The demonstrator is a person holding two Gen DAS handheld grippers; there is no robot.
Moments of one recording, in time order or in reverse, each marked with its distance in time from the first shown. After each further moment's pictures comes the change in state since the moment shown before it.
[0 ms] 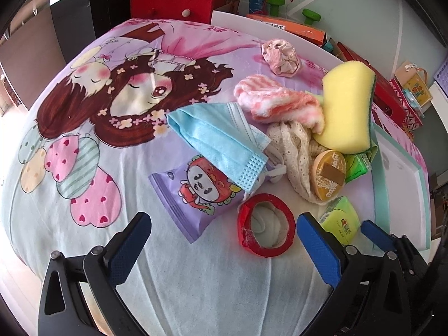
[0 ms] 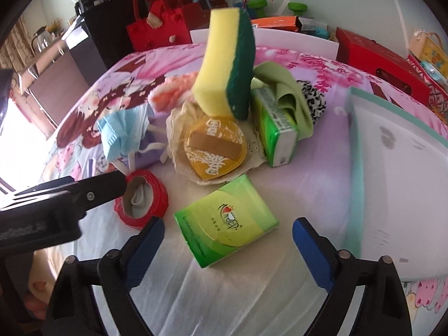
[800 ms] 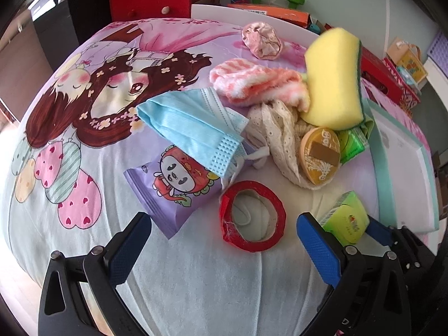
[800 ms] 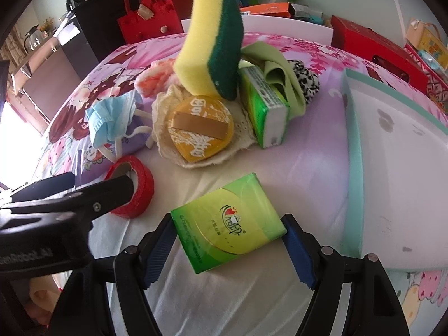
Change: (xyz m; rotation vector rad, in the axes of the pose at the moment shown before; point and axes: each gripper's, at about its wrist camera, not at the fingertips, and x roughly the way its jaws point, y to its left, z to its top) left arm 0.011 -0.022 -0.008 0.101 0.027 0.024; right arm 0.008 -0.007 -0.010 0.029 0.050 -0.022
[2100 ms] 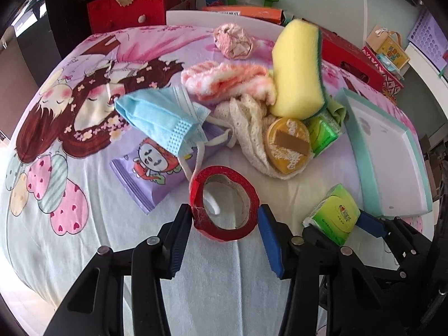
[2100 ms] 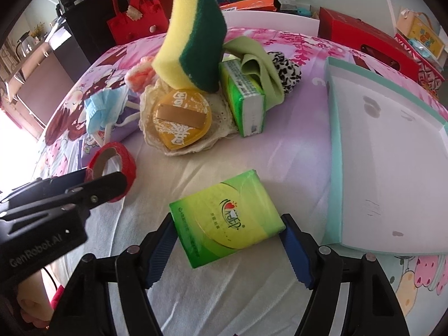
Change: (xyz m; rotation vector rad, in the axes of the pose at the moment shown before) left arm -0.019 -0.015 -0.005 0.075 -0.018 -0.068; right arm -0.010 -0.007 -0.004 0.055 0.025 -0.028
